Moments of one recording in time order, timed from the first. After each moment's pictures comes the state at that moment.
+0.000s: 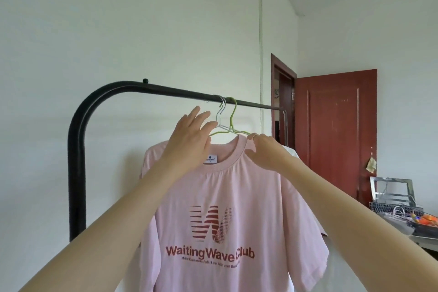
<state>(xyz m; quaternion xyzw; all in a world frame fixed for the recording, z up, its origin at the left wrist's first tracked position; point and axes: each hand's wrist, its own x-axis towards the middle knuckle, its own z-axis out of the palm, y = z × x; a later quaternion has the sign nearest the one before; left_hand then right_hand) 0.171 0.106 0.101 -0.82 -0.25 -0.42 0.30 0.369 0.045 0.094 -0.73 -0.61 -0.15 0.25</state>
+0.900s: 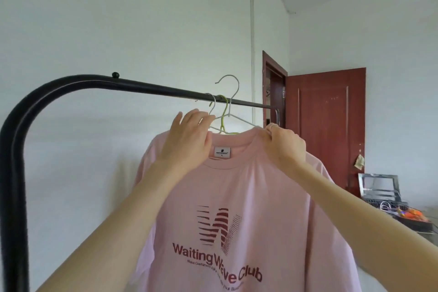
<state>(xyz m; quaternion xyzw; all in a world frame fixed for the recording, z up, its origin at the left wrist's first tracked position) 0.207 0.118 0.110 -0.82 -0.28 -0.43 0.25 0.409 0.052 0.096 -0.74 -0.48 -0.30 0.36</state>
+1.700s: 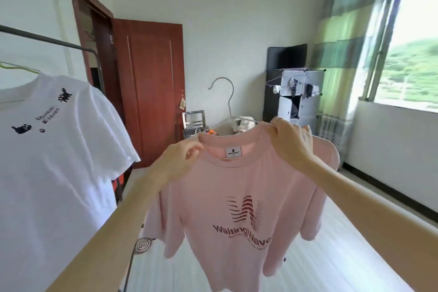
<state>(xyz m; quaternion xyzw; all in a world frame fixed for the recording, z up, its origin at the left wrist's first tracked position) 0.329 -0.208 -0.043 -0.93 0.02 -0.22 -0.28 0.420 -0.444 -0.014 -0.91 -0.16 -0.33 0.18</state>
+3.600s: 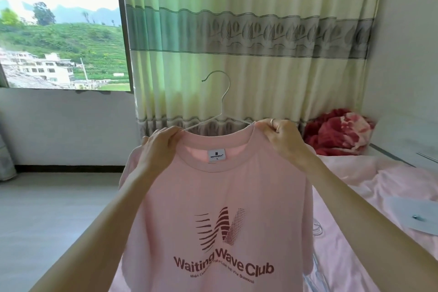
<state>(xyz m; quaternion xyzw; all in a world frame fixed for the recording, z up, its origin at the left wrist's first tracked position) 0.245 -1.097 -0.074 -0.74 0.51 -0.12 -0.42 0.002 -1.233 -0.040 -0.82 0.34 -0.41 0.21</state>
